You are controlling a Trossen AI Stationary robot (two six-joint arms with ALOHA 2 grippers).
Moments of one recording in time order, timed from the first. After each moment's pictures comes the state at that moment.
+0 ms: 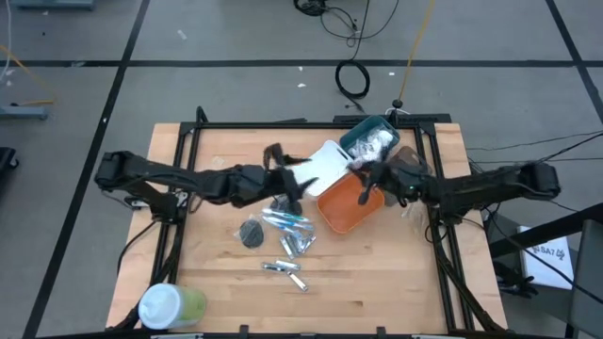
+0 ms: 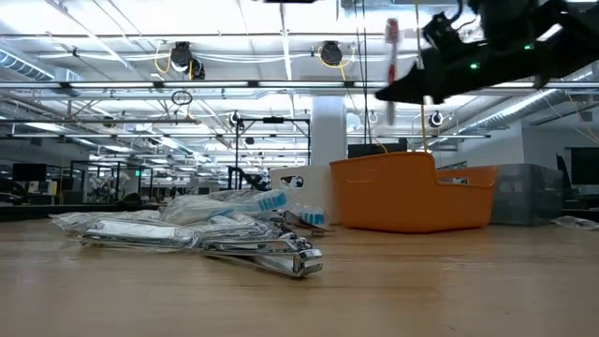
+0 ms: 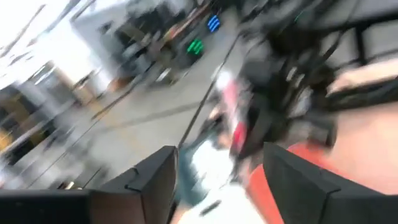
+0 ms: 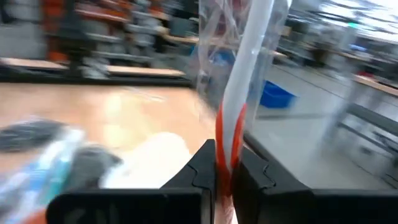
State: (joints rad) left arm -0.11 1.48 1.17 0.17 -0.55 0.41; right arm -0.12 1.06 0.33 0.65 0.37 -0.16
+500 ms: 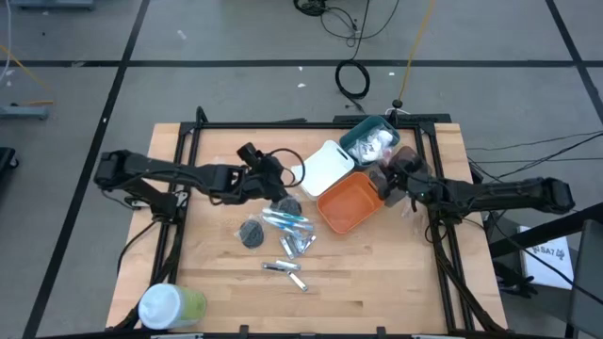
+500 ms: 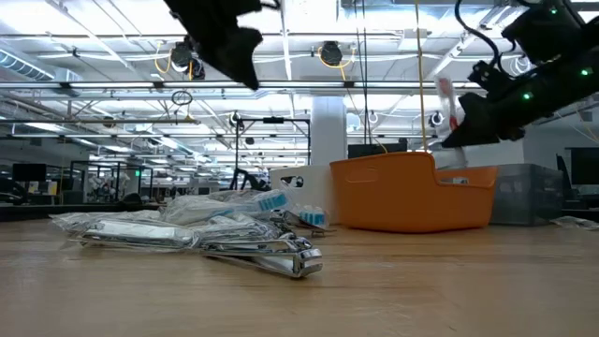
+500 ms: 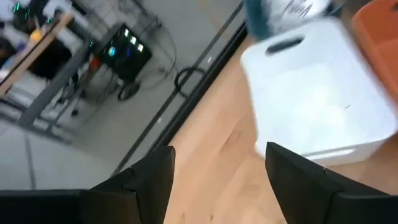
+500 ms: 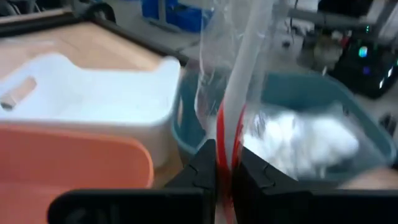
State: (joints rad) left arm -0.06 1.47 1.17 -0.56 -0.84 -0.19; right arm -0.12 0.62 0.18 0.01 0.68 0.29
